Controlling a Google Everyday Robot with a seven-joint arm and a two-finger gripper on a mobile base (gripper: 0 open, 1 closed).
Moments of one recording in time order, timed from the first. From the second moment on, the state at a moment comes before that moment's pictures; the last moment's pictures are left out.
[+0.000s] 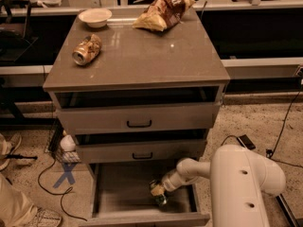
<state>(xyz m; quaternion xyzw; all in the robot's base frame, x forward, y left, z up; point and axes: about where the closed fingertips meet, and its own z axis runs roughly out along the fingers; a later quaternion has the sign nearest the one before) 0.555 -0.036 0.184 -0.35 0.89 0.27 0.13</state>
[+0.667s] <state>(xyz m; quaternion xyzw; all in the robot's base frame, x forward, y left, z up) 0.556 -0.049 0.201 -0.33 0.89 0.28 0.15</state>
